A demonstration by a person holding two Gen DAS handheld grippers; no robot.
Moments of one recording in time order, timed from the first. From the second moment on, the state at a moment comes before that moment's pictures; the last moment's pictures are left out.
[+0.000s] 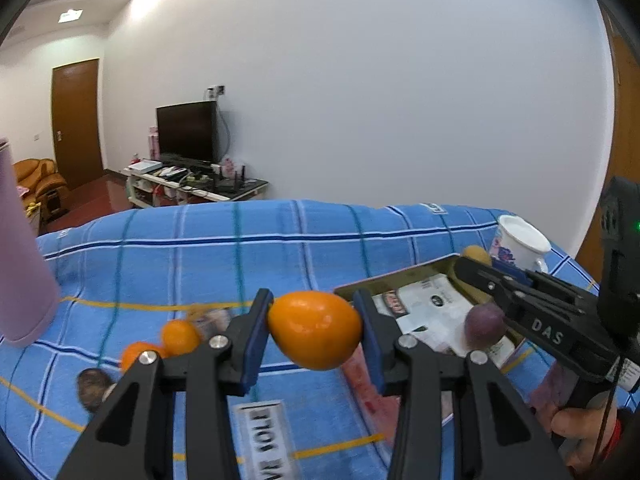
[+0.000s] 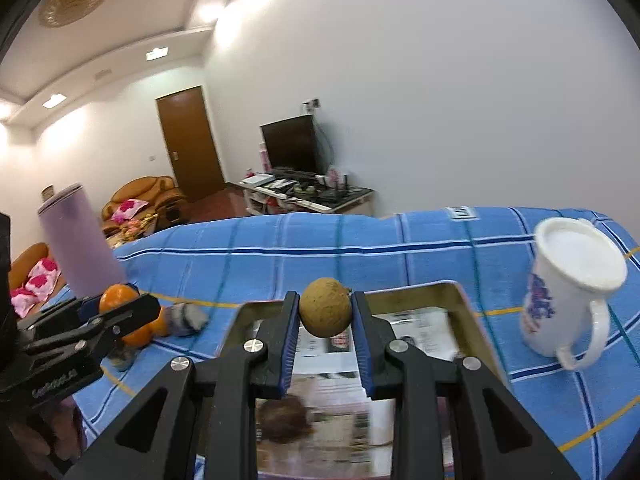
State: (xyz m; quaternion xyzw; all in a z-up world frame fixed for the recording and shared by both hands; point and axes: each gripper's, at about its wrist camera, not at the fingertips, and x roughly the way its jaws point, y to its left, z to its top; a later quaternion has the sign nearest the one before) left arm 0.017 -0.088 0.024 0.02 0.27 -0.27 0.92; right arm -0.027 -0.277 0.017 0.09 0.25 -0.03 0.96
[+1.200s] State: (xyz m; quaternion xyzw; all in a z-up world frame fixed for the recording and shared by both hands) left arm 0.044 -0.185 -0.017 0.08 0.34 -0.26 0.90; right arm 0.004 -0.301 -0.016 0.03 0.33 -0.10 0.94
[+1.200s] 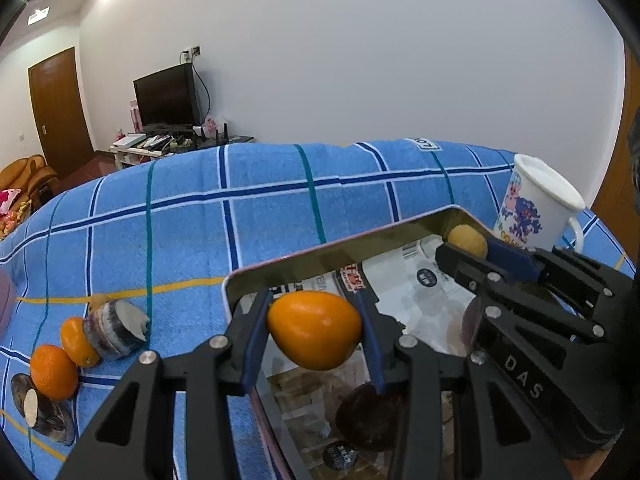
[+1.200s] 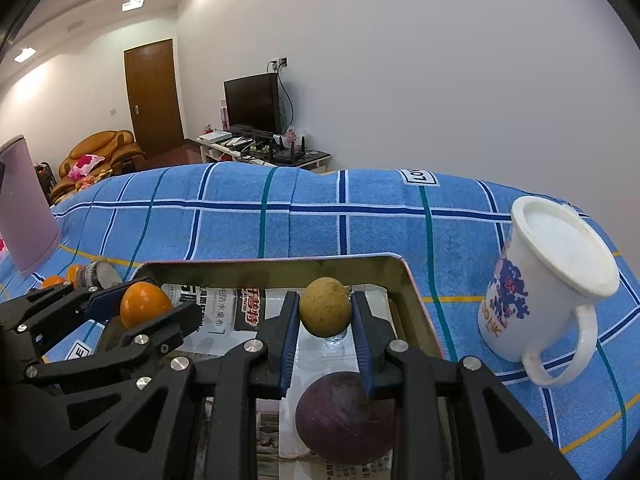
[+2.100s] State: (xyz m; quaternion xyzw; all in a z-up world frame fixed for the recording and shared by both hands) left arm 0.014 -0.142 0.030 0.03 0.21 -0.22 0.95; right arm -0.056 -0.326 0.022 0.13 0.16 -0.13 0.97
